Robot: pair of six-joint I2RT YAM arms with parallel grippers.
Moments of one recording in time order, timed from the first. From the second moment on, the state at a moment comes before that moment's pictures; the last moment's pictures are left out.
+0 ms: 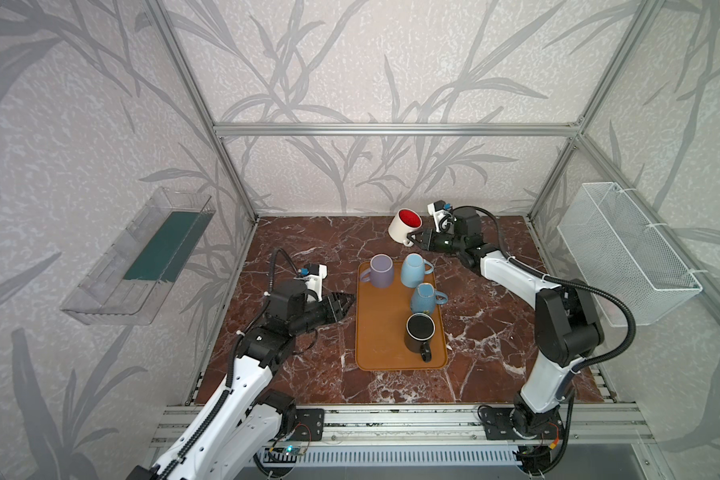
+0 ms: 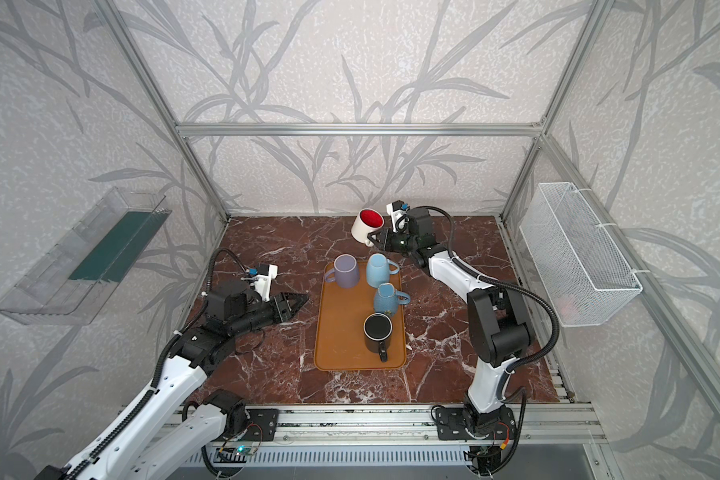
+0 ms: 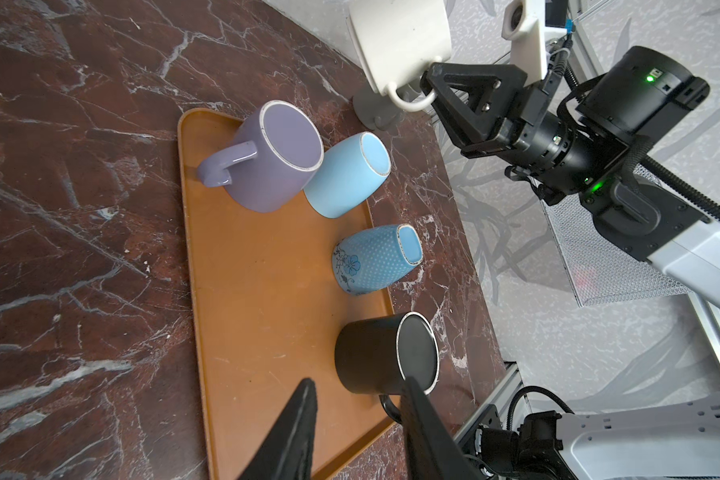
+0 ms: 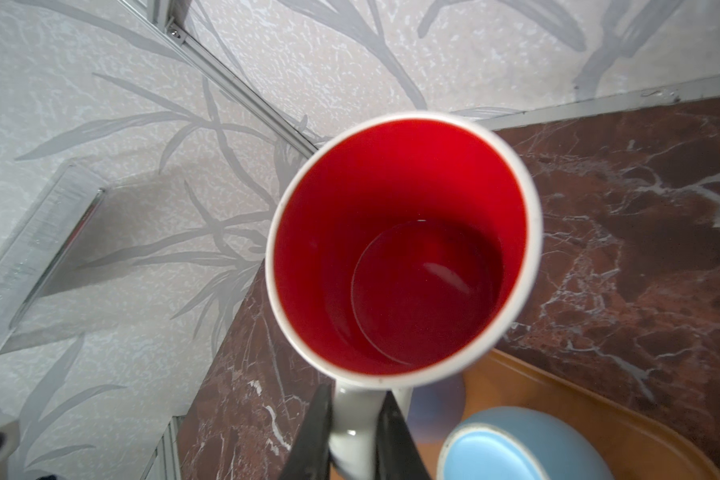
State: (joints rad) left arm -0.33 0.79 0.65 -0.34 0.42 -0.66; right arm 0.33 1.83 1.33 0.08 -0.59 0.53
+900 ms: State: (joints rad) left arm -0.31 0.82 0.65 -0.35 0.42 -0.65; right arm 0.30 2.11 1.57 -0.06 -0.38 0.33
